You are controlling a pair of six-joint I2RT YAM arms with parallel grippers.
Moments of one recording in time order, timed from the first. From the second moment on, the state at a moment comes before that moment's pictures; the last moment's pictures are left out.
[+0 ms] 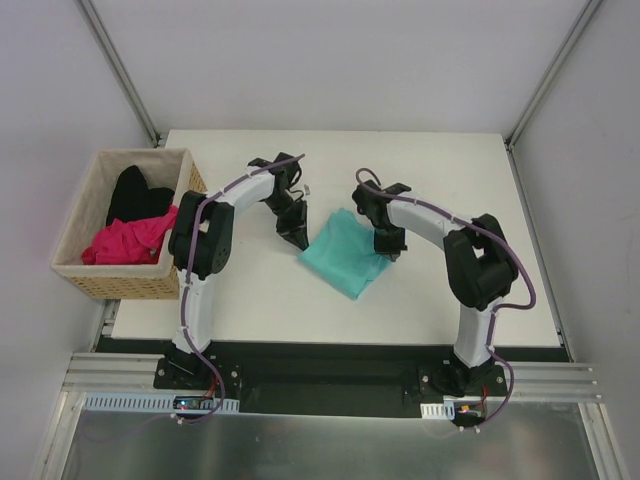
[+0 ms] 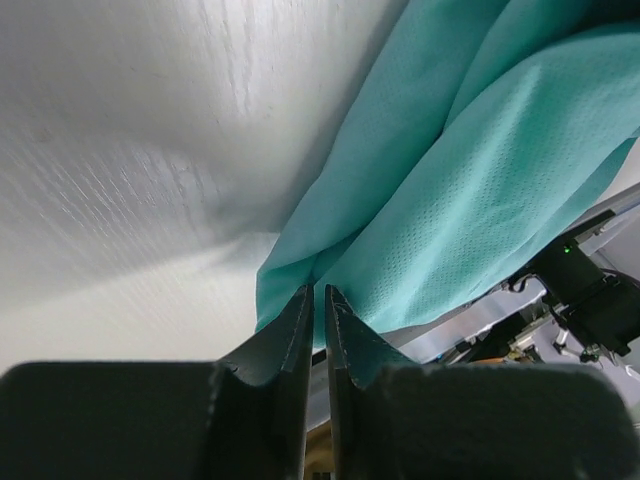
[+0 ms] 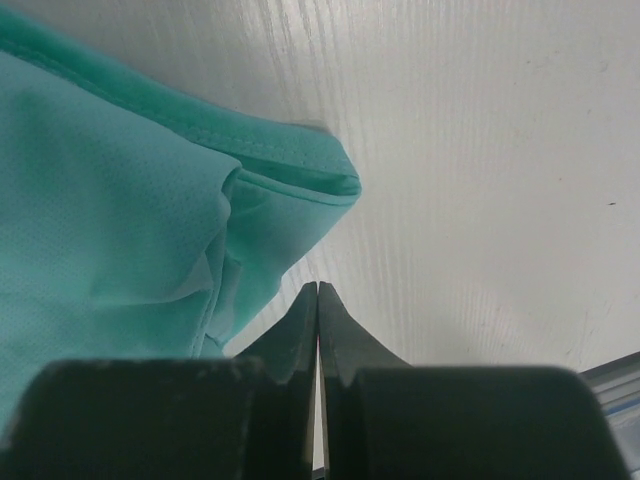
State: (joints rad) left arm -0.40 2.17 1.70 -1.02 0.56 -0.42; right arm 0.58 1.92 1.41 -1.02 0.38 0.66
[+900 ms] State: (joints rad) left arm -0.52 1.94 1.36 -0.97 0.46 -0.53; right arm 0.57 2.11 1.57 -0.96 0.36 0.49
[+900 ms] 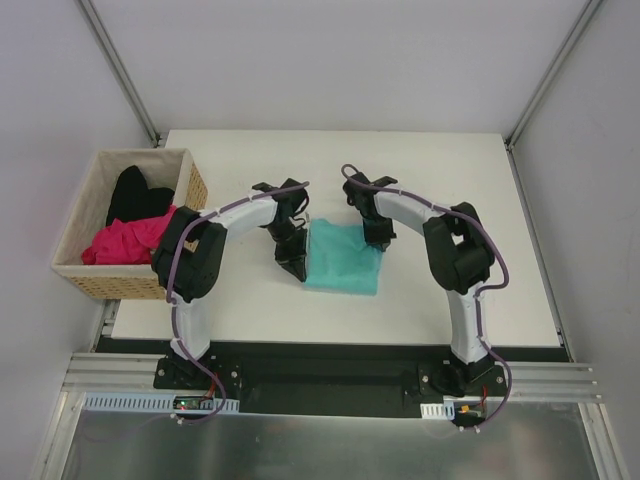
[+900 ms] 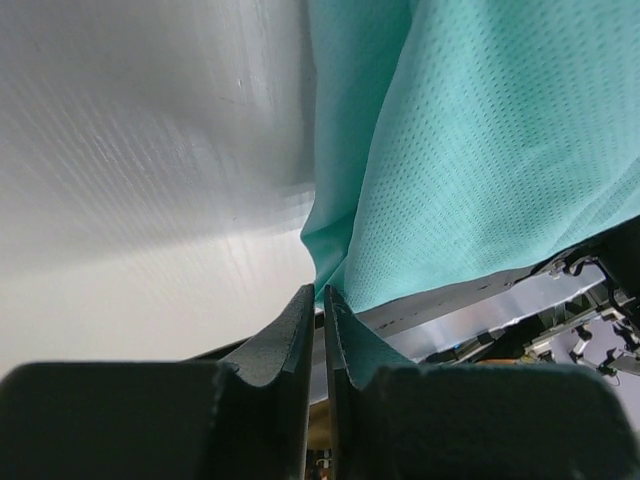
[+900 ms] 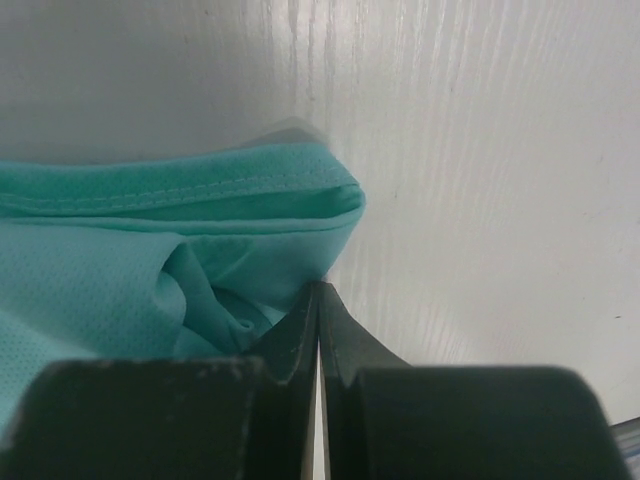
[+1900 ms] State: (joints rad) left arm -0.53 1.95 1.71 -0.97 0.37 -0.53; right arm 0.57 1.90 1.59 -1.00 0.48 0.47
